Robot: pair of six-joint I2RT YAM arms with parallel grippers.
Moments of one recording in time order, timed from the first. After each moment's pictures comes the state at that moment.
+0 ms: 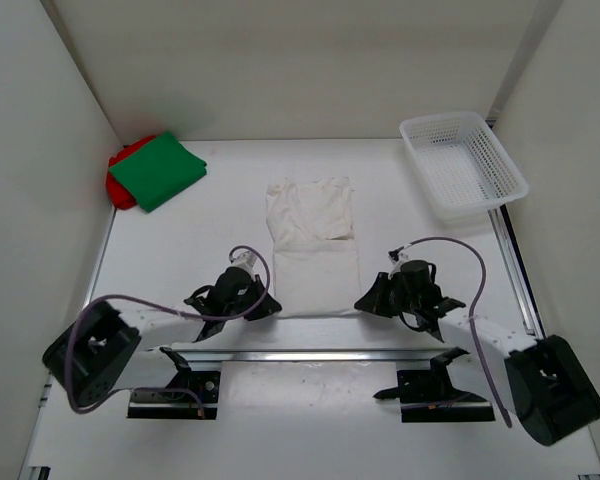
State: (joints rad) left arm -0.71 1.33 0.32 0.33 0.07 -0.89; right arm 0.36 1.14 0.25 0.15 -0.41 0.65
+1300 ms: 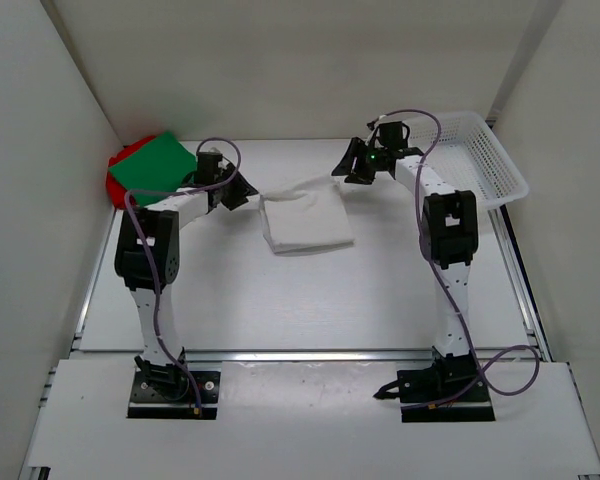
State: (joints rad) left arm -0.18 2.05 1.39 -0.07 0.20 -0.78; right arm 0.18 2.37 1.99 -0.35 -0.57 0.51
